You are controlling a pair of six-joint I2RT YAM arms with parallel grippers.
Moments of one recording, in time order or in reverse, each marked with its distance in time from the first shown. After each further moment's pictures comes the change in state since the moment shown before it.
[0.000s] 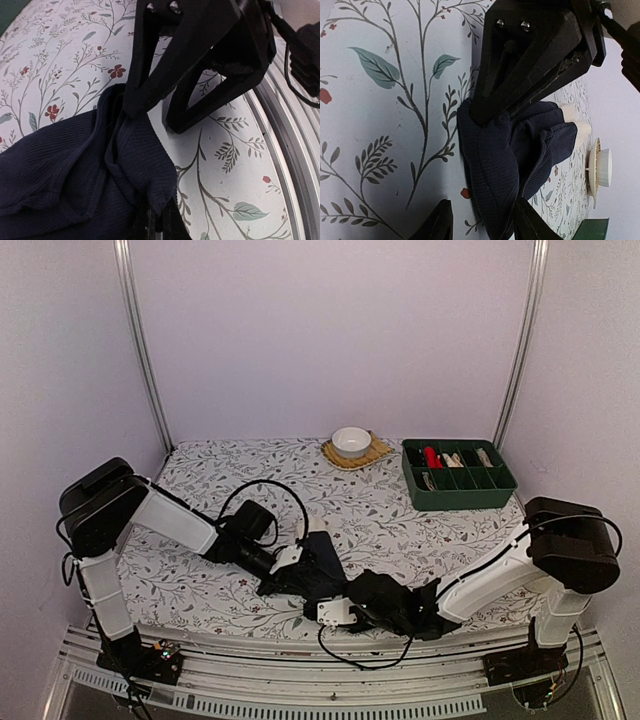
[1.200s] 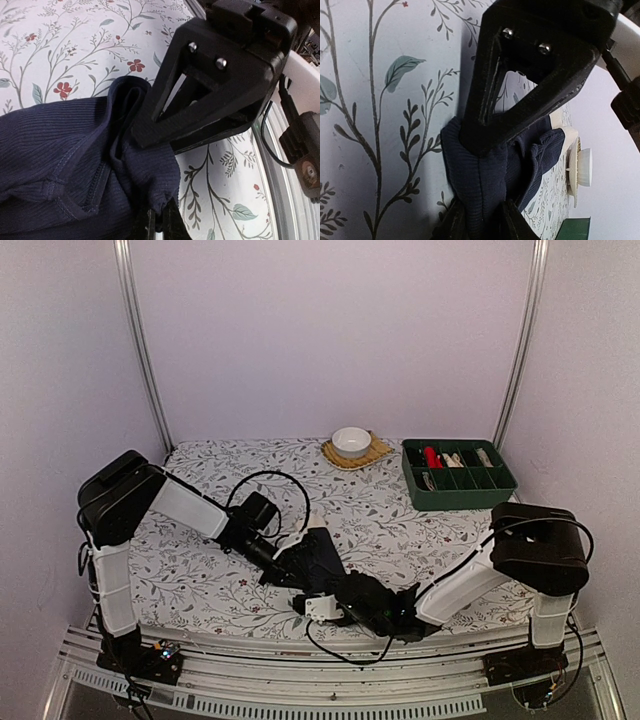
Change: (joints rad) left arm 0.074 0.132 0.166 -0.189 0.156 -0.108; right arm -0.014 0.151 0.067 0.161 0.124 -0.103
